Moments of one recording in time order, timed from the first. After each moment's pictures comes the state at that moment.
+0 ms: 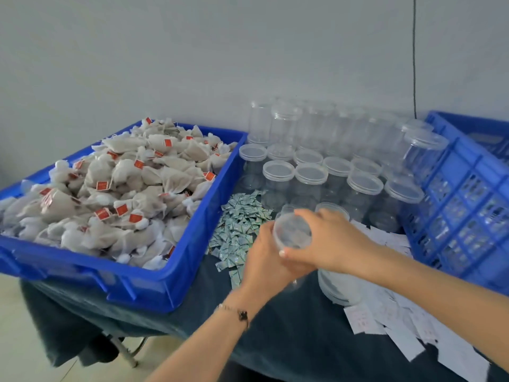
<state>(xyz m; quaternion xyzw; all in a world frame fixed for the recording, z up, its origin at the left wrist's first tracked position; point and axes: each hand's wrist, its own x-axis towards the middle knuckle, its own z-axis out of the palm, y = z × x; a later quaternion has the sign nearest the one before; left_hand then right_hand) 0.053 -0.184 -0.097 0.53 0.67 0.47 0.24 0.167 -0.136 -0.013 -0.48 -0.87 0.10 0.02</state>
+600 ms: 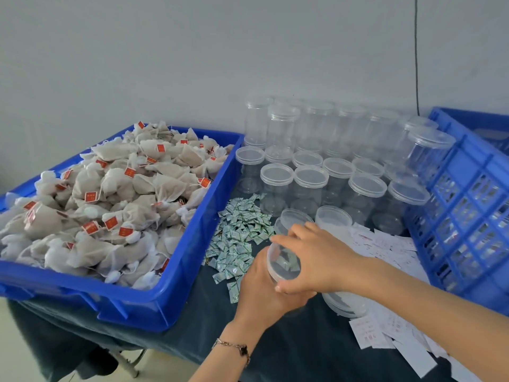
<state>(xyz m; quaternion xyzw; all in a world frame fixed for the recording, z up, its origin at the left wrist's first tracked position) 0.049 -0.184 -0.141 0.56 0.66 0.46 0.20 0.157 -0.122 -0.032 -0.34 -0.94 0.08 -0.05</state>
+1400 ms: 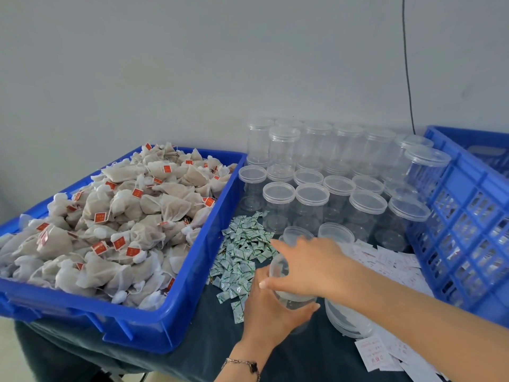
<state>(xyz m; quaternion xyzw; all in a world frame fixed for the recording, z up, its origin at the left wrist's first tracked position) 0.051 -0.182 -0.149 0.51 0.66 0.49 0.25 0.131 -0.127 -0.011 -0.42 -0.89 -0.02 -0.15</state>
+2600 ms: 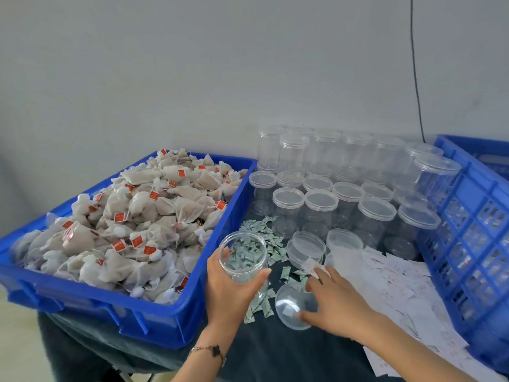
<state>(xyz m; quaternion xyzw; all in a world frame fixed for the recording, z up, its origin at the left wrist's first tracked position) -0.016 -0.197 -0.126 0.38 0.67 0.63 0.12 0.174 -0.122 -0.096 -0.44 -0.89 0.07 -0.06</state>
